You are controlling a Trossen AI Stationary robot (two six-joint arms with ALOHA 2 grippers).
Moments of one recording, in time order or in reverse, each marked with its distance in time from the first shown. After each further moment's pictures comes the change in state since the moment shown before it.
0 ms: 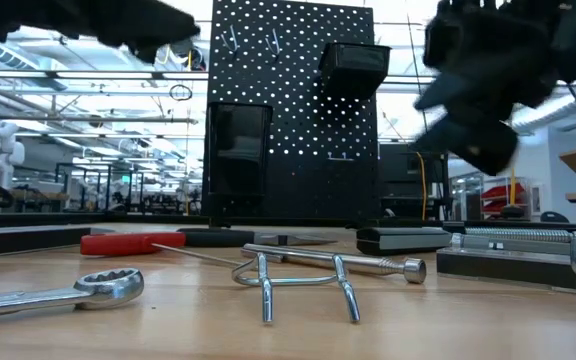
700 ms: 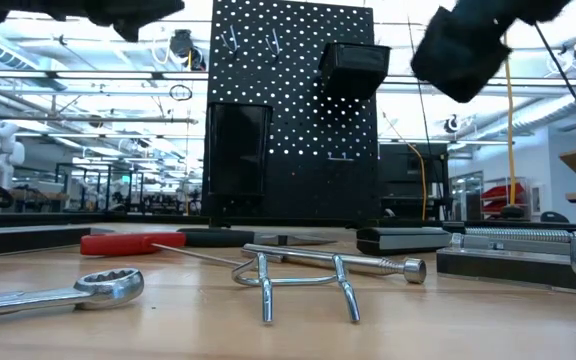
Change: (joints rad) left arm 0.014 -0.197 0.000 -0.084 -0.099 0.083; right arm 0.066 0.088 0.373 -0.487 -0.099 -0.316
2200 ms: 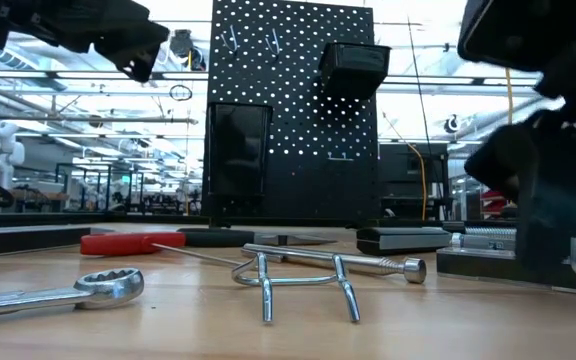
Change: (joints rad) left arm -0.064 0.223 0.000 -0.041 0.356 -0.267; right arm 0.149 0.292 -0.040 0.232 0.049 0.187
